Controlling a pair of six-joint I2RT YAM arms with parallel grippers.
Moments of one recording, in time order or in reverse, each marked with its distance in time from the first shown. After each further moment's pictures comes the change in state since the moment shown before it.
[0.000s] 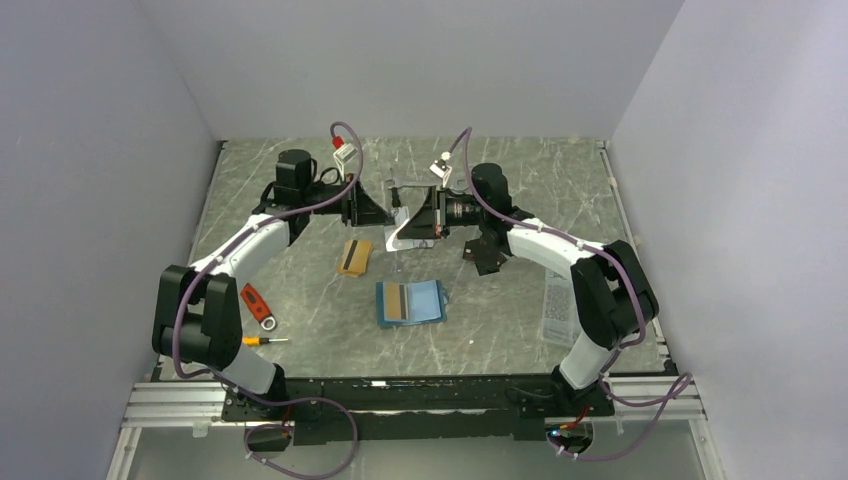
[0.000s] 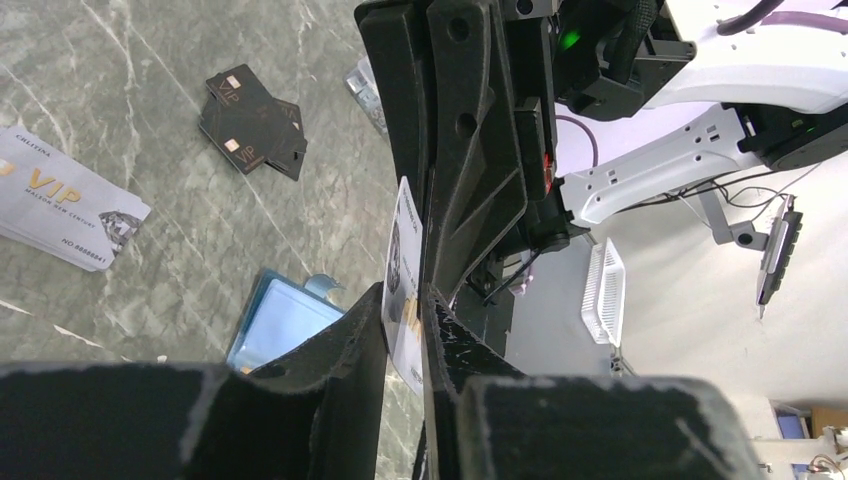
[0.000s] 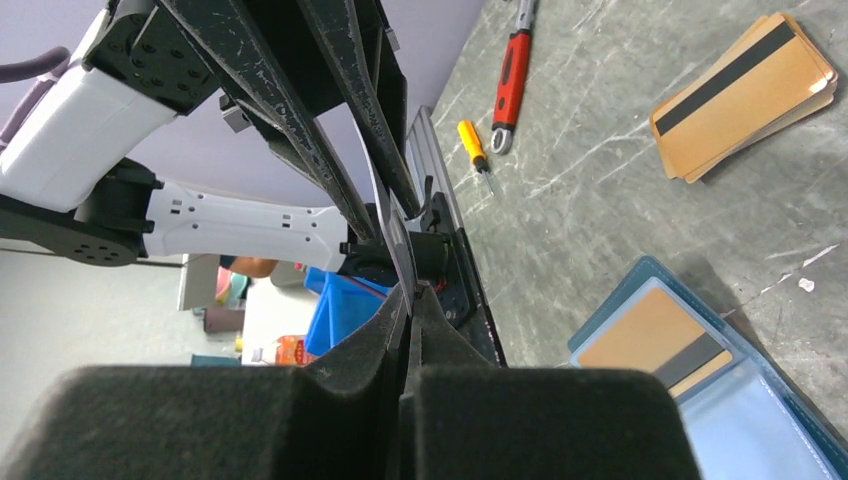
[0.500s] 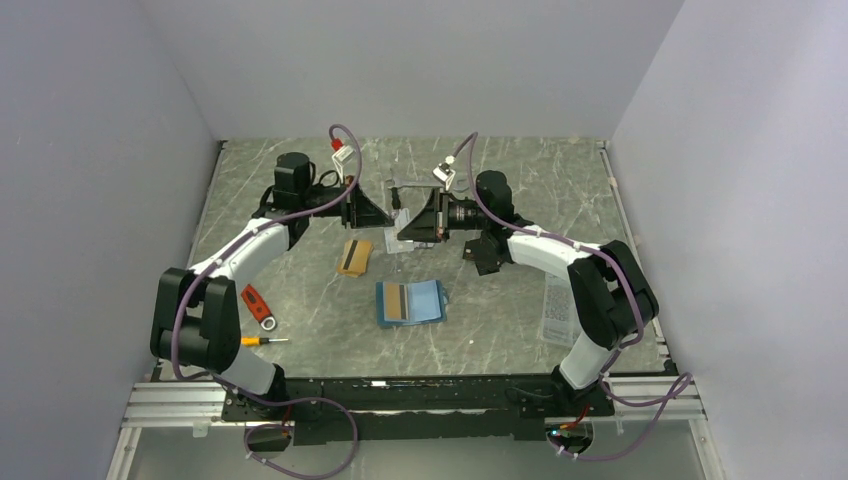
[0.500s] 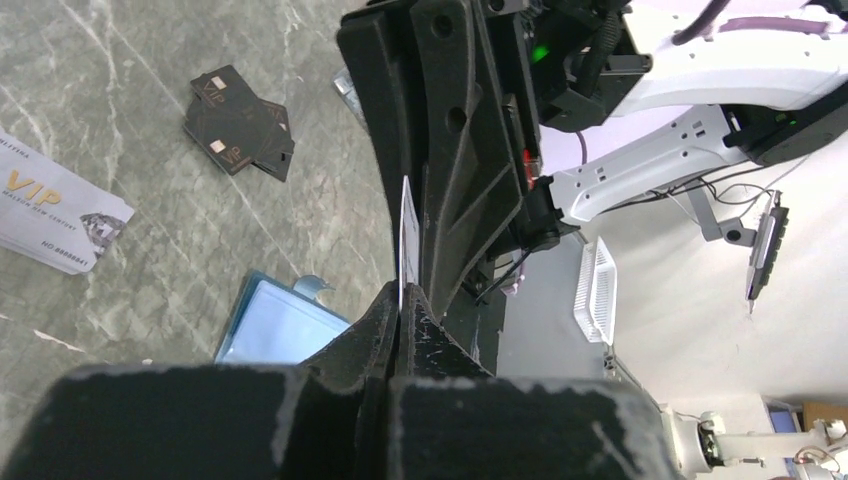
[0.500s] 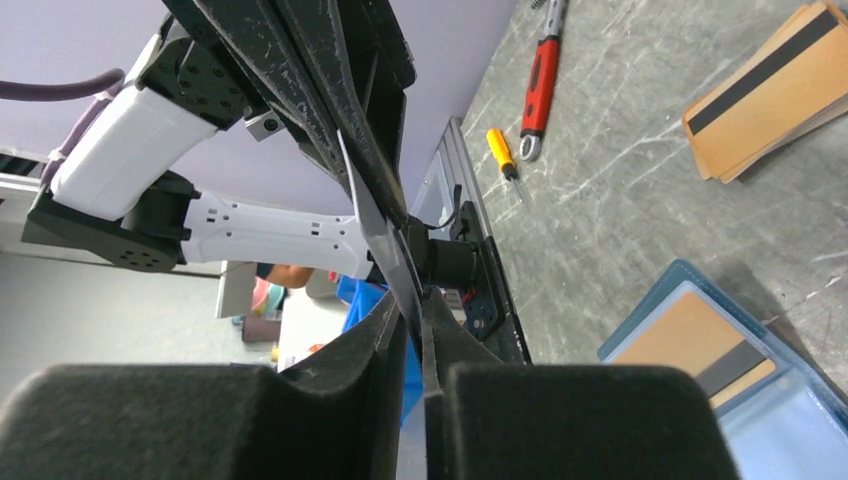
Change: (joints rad) left arm 0.000 -0.010 -0.038 0.068 0.013 -0.040; right arm 0.000 -0.001 -0.076 0.181 -0.006 0.147
